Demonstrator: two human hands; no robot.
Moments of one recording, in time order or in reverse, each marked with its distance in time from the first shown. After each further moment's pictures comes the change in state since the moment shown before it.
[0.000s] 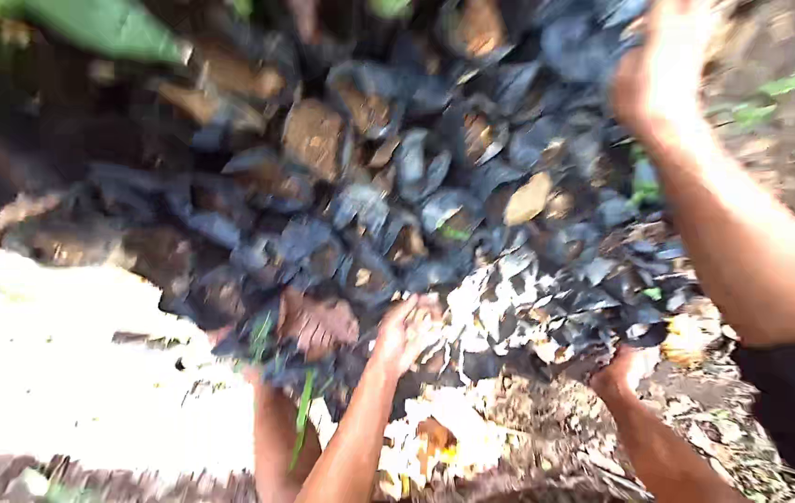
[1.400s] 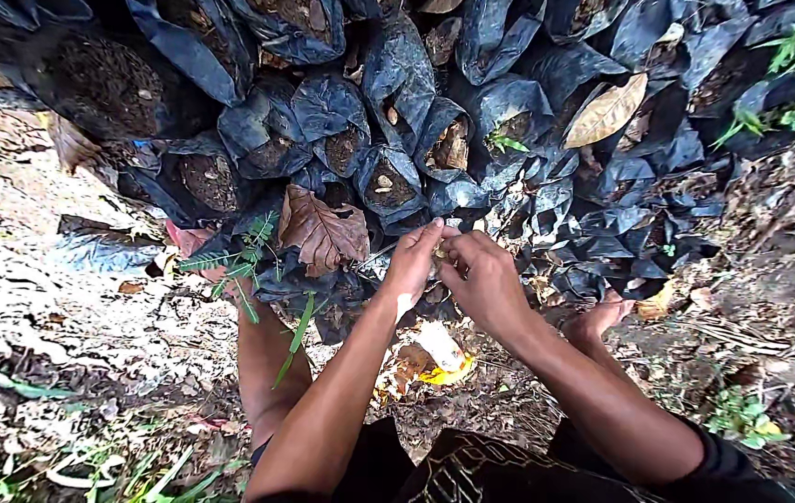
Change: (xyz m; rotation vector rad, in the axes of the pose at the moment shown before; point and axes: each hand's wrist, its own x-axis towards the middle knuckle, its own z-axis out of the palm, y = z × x) left_hand -0.022 0.004 -0.017 0.383 0.068 0.061; right_hand -0.345 -0.196 0.050 0.395 -0.592 -0.144
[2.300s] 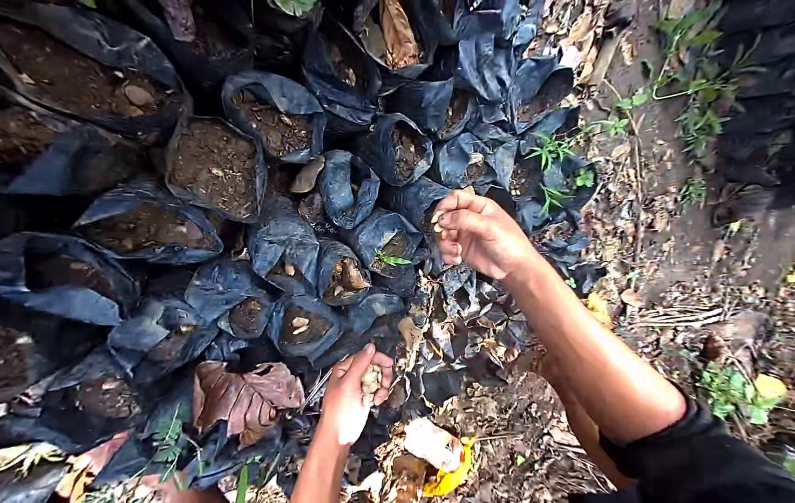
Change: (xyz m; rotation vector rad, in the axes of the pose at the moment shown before) left_hand 0.014 -0.007 -0.005 -0.168 -0.130 -0.120; right_hand 0.113 0.097 -0.148 1.276 -0.017 0.058
